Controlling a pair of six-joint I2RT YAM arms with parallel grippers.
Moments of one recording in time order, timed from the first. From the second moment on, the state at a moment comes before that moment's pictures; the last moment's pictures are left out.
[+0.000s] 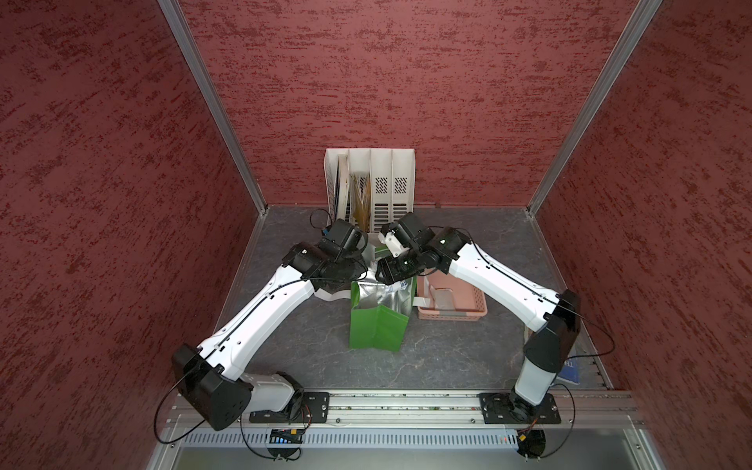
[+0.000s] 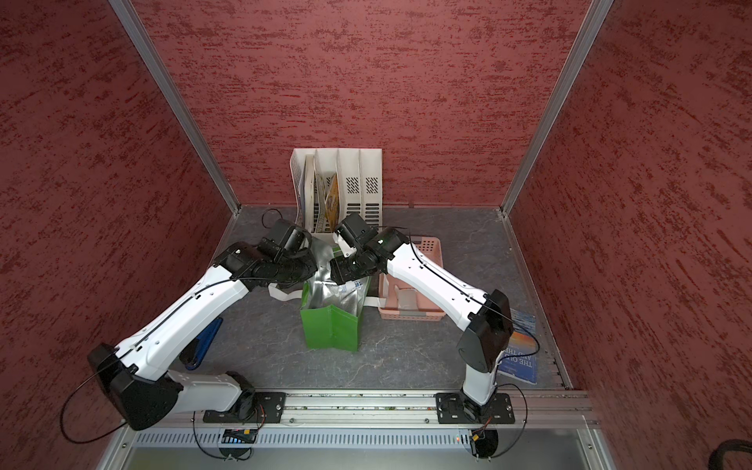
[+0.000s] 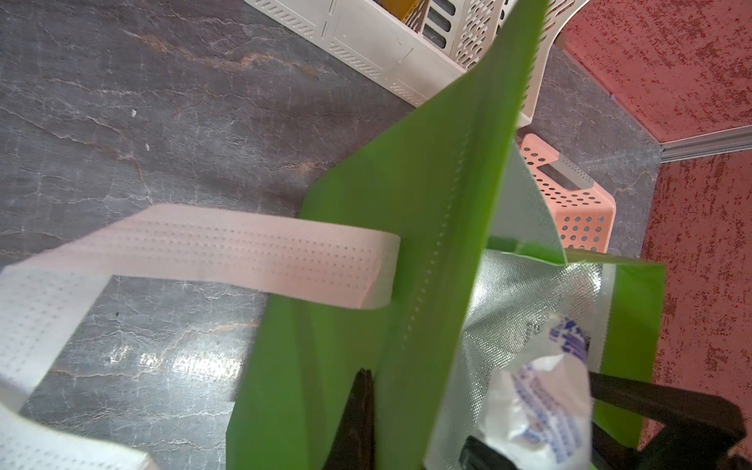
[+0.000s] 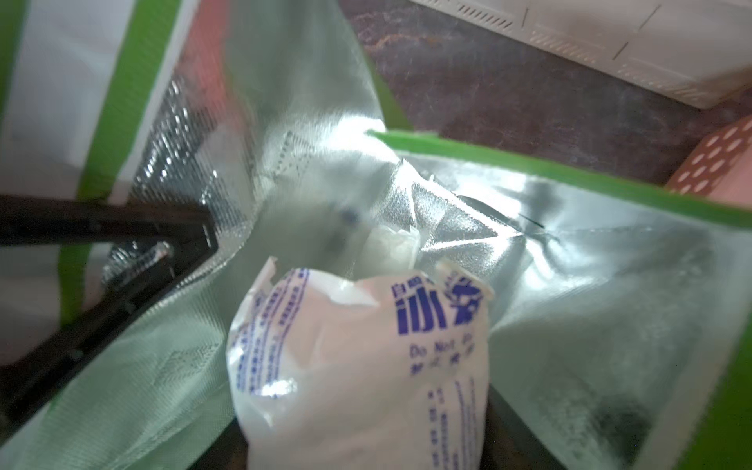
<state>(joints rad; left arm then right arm) -0.58 1.34 1.39 -1.05 -0.11 -0.97 0.83 1.80 1.79 -1.01 -0.17 0.35</state>
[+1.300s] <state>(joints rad) -0.58 1.31 1.38 -1.05 -0.09 -0.97 0.60 1.30 1.57 -0.90 0.00 0.65</state>
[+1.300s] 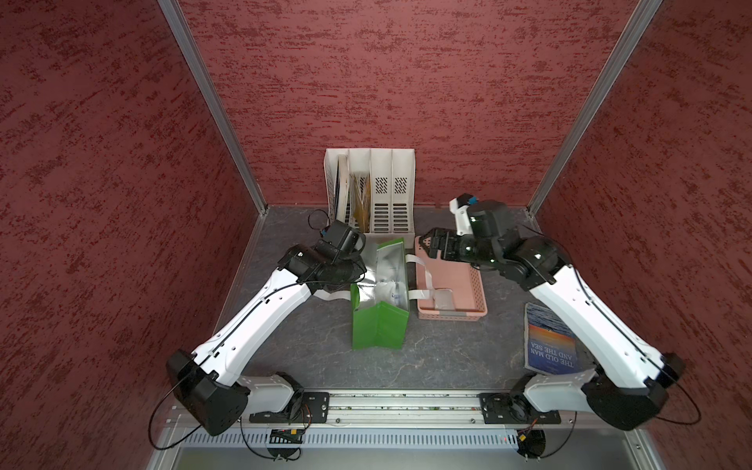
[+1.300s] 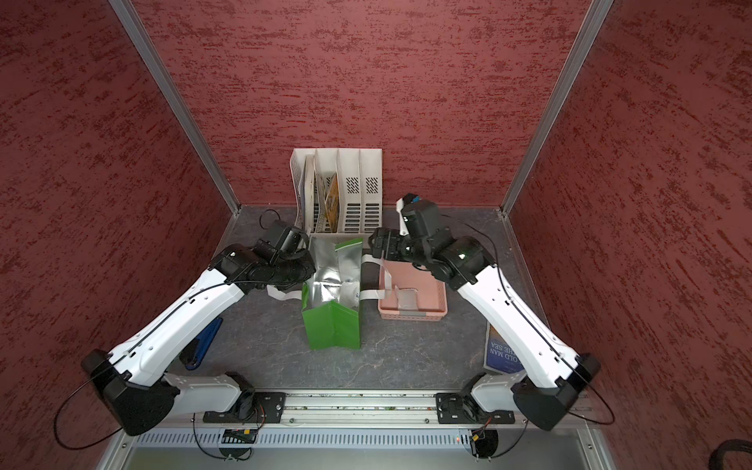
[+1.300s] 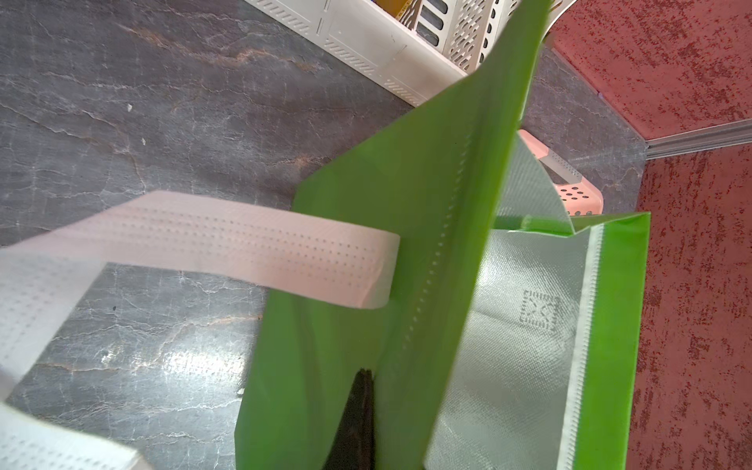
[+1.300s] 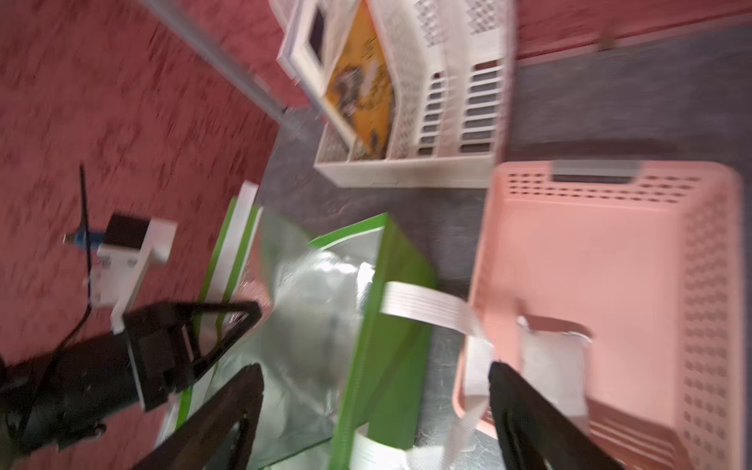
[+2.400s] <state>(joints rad) -0.58 1.26 1.33 -1.04 -0.09 -0.97 0.51 1.79 1.11 -0.75 -0.02 0.57</state>
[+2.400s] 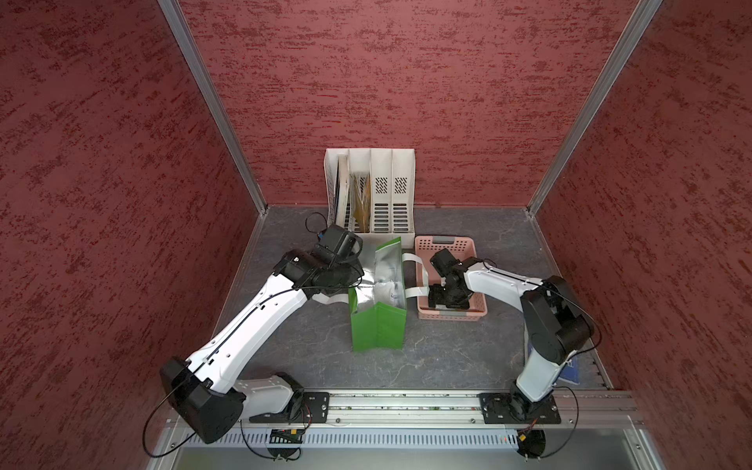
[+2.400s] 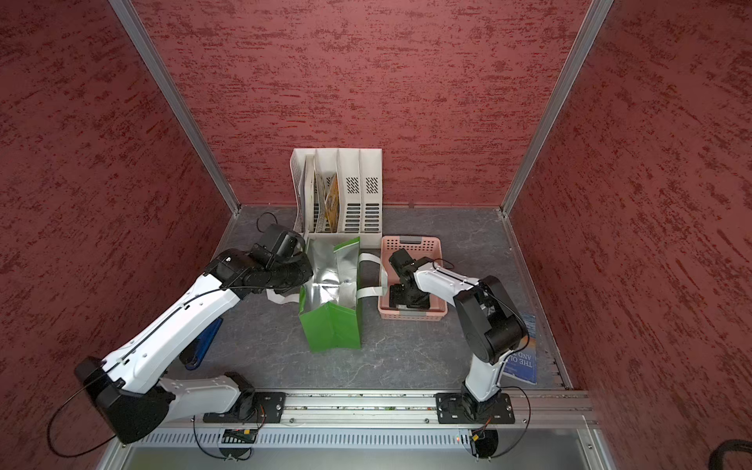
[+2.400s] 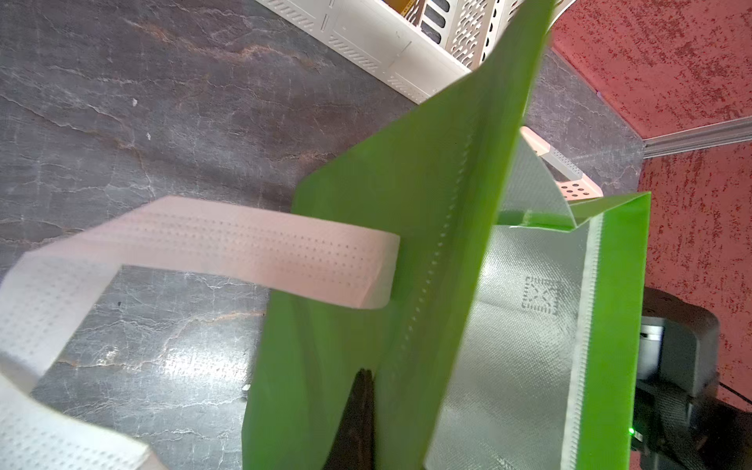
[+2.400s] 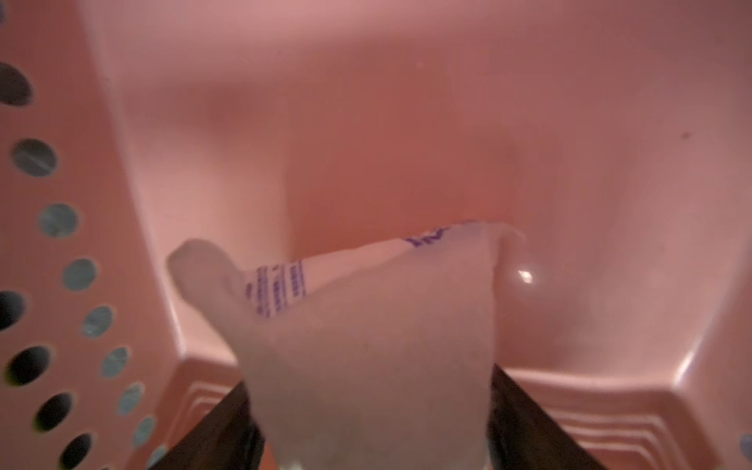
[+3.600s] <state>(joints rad) -0.58 1.26 1.33 -1.04 -0.09 -0.97 0.82 1.65 1.66 -0.76 -0.26 0.44</state>
